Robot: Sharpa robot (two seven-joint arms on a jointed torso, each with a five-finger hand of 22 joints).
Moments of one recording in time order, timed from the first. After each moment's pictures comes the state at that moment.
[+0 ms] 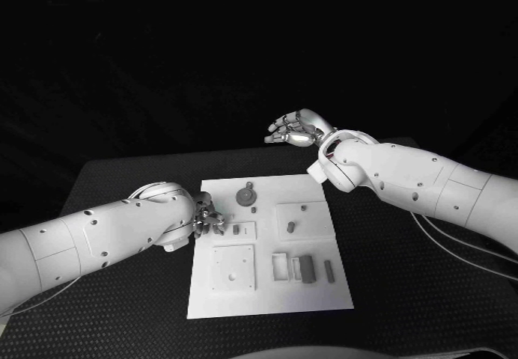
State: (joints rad) left arm 1.29 -0.51 -0.23 1.24 -1.04 0.02 -0.55; left_hand 0.90 0.03 0.67 -0.23 0.13 1.12 0.04 0.29 0.78 1.28 -0.05 0.95 0.59 0.97 -0.10 1.43 0.30 0.01 1.13 -0.19 0.32 1.31; right arm 1.21 -0.66 0.07 1.19 -0.83 -0.37 0.12; right_hand 1.00 -0.12 0.56 -0.25 0.05 0.72 0.19 0.24 0.51 0.87 0.21 0.25 0.12 0.59 0.25 0.47 0.32 0.05 0.24 0.22 0.32 1.27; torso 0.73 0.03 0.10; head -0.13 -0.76
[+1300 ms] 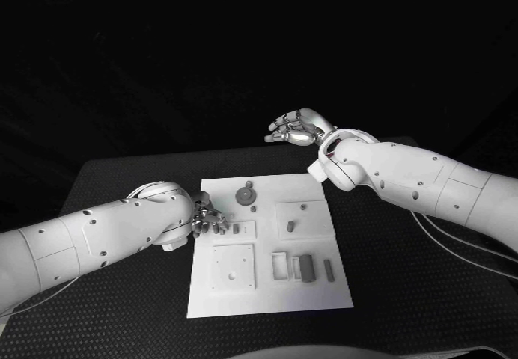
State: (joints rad) left arm 1.28 -0.51 -0.23 1.24 -1.04 0.02 -0.55; left_hand 0.77 -0.07 0.50 -0.24 0.15 1.13 0.03 0.31 0.77 1.32 -0.08 0.95 0.59 0.98 -0.10 1.43 0.30 0.01 1.13 -0.19 0.32 1.31; right arm 1.21 -0.66 0.07 1.19 -0.83 -0.37 0.12; right_hand 1.00 -0.12 0.56 -0.25 0.05 0.72 0.19 0.24 0.50 0.87 0.21 0.24 0.12 0.59 0.25 0.47 0.32 0.05 0.24 0.22 0.32 1.27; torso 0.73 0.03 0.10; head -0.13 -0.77
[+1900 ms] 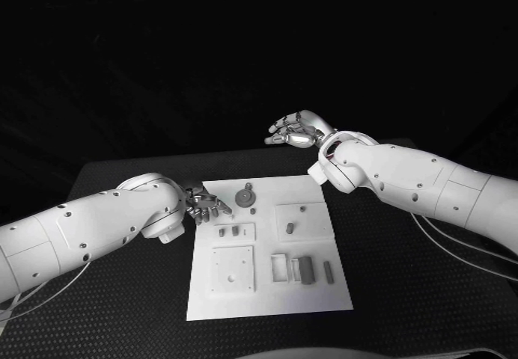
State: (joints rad) left arm 1.29 -0.57 -0.14 1.27 -0.93 -0.07 -0.47; left_hand 0.78 -0.10 0.37 -0.29 0.14 0.95 0.13 0.25 0.72 1.07 0.02 0.74 0.48 0.74 0.02 1.29 0.23 0.02 0.91 -0.07 0.17 1.26; right arm 1.21 -0.66 0.07 1.19 -0.83 -0.37 0.12; right_hand 1.00 -0.12 0.56 -0.25 0.05 0.72 0.19 0.24 0.50 0.87 0.21 0.24 0.12 0.59 0.25 0.47 0.32 0.05 0.24 0.22 0.32 1.27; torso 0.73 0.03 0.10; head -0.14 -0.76
